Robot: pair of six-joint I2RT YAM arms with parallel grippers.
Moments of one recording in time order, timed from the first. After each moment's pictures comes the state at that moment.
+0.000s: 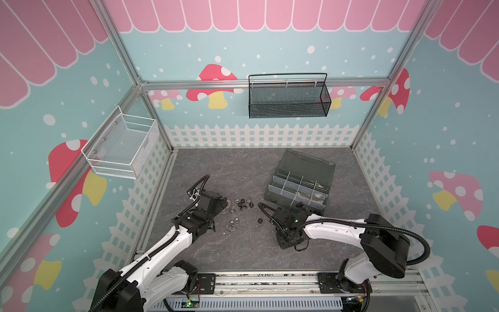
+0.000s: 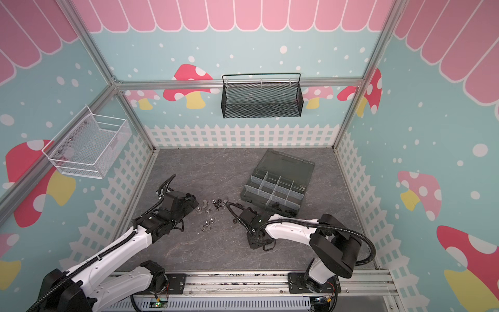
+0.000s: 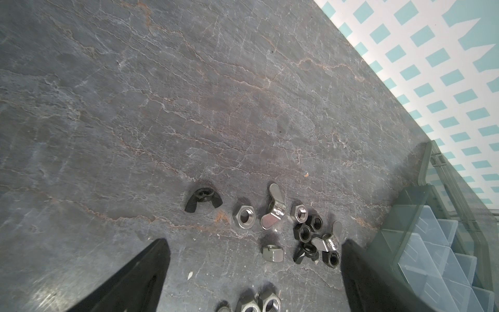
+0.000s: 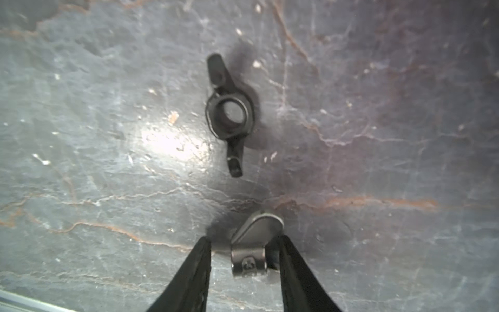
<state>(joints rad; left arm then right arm) -0.44 1.02 0.61 -0.40 -0.38 -1.01 0.97 1.54 0.82 -0.70 0.03 0.63</state>
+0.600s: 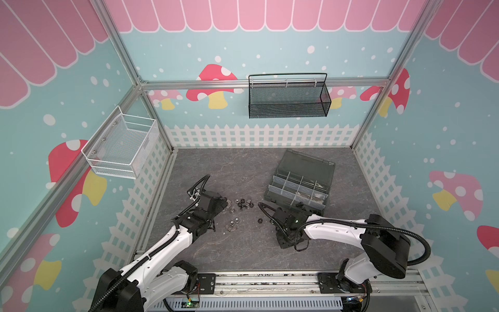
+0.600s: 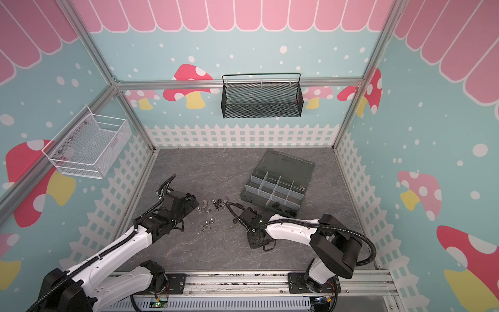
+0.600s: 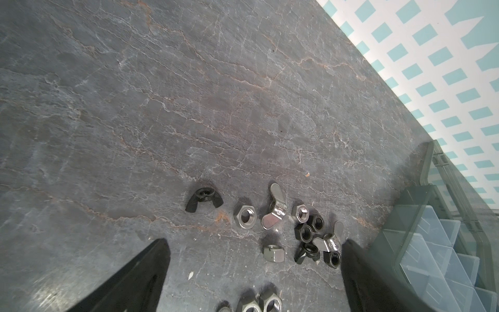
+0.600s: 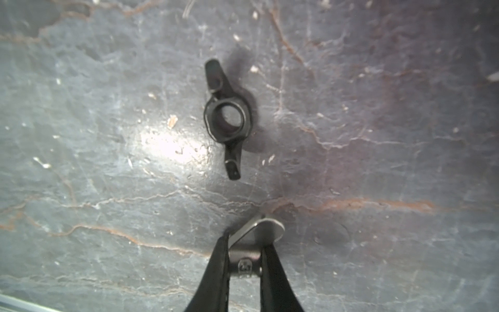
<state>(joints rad) -0.44 1.03 0.61 -0.40 -0.38 -1.01 0.97 1.53 0.81 -0.69 0.04 0.63</state>
